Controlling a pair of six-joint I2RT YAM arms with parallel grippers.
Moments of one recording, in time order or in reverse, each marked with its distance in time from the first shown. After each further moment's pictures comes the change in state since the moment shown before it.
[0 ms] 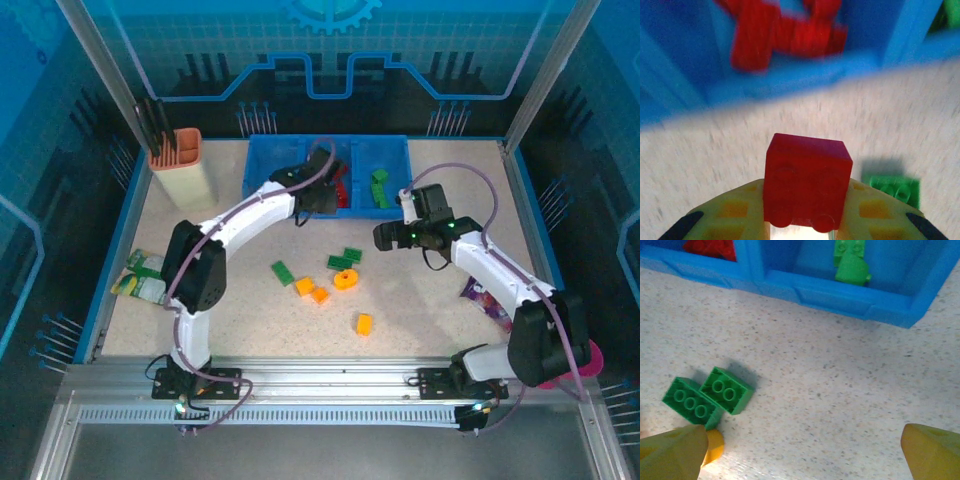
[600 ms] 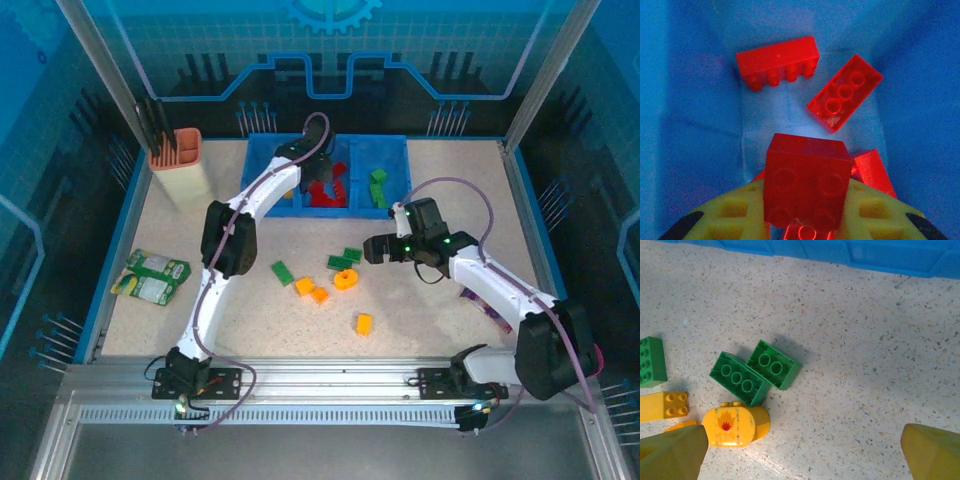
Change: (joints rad) left arm 0.144 0.444 0.532 -0.047 0.031 0.042; right arm 0.071 -0.063 -0.095 0.047 -0.076 0.109
